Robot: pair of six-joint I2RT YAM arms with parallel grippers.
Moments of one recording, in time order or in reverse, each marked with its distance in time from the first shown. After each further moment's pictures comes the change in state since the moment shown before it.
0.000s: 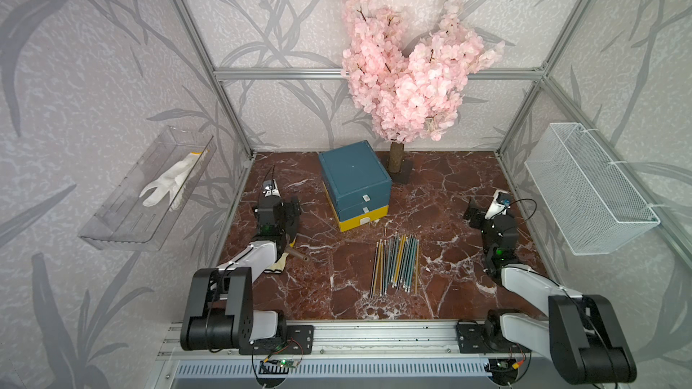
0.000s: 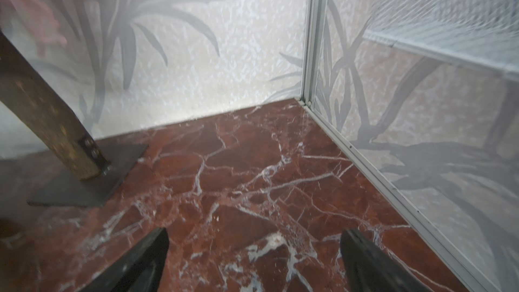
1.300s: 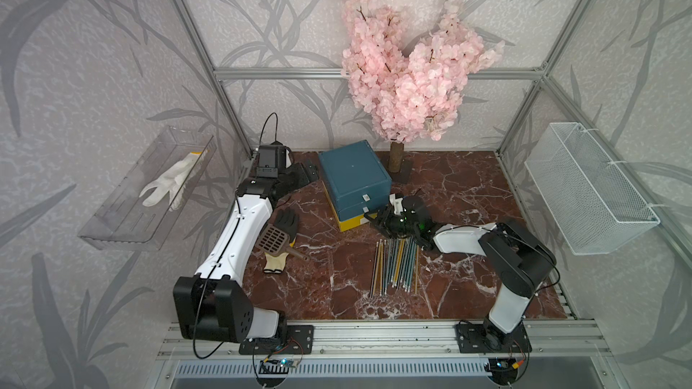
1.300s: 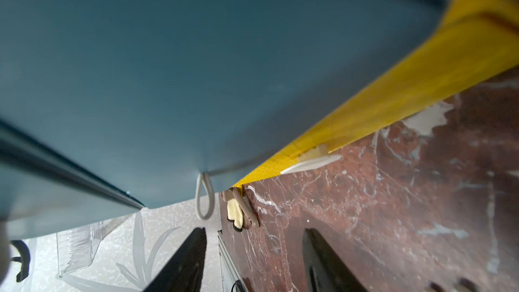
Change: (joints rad) left arm -0.097 0.082 0.742 -0.964 0.386 -0.410; right arm 0.631 0.696 0.526 -0.097 -0.681 1.052
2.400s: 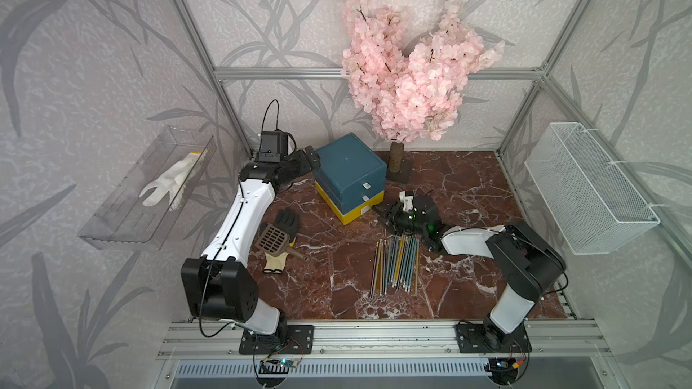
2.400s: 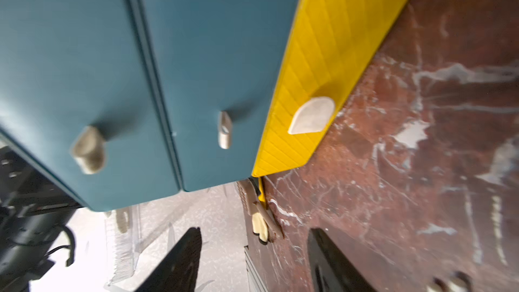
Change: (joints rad) left arm -0.010 0.136 0.186 -0.051 -0.003 -0.019; right arm -0.051 -0.070 -0.080 0.136 0.023 0.128
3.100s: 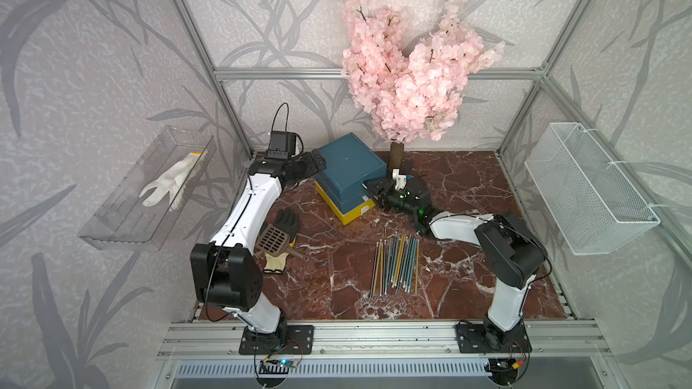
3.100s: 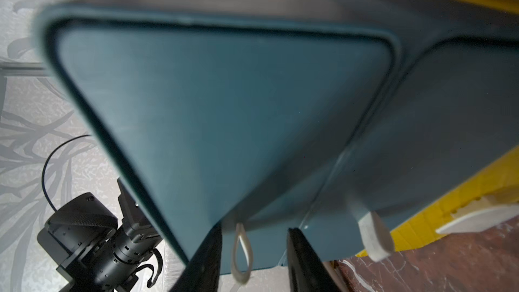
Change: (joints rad) left arm -0.026 0.063 0.019 -0.024 0.008 0.000; right arm 0.000 0.139 0.240 0.101 0.045 0.094
